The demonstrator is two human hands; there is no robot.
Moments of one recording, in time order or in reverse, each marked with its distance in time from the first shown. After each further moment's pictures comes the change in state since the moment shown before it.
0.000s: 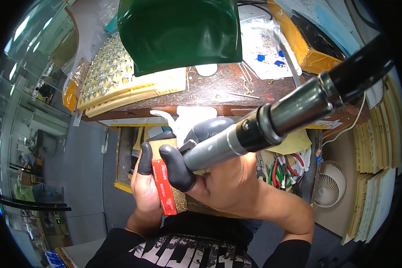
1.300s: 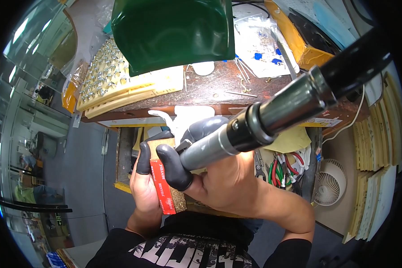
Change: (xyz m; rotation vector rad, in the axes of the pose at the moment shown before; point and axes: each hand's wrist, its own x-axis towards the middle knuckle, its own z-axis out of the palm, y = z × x) left_hand -0.001 0.000 0.003 -0.011 0.022 0.009; right_hand 0.003 -0.002 0.003 -0.013 0.070 -0.048
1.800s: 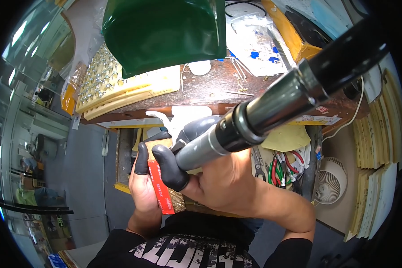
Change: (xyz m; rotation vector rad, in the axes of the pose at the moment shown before) left_hand 0.001 -0.001 -0.003 0.021 -0.018 0.004; right_hand 0.000 0.002 0.000 0.011 -0.008 -0.015
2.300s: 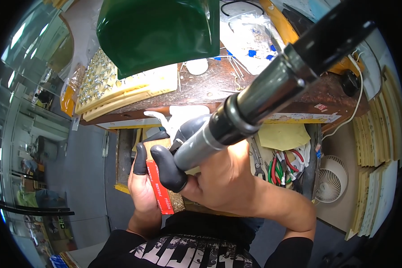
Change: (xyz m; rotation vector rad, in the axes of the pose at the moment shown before) left_hand 0.001 -0.001 0.001 0.052 0.025 0.017; right_hand 0.000 0.001 -0.003 -0.055 -0.002 -0.036
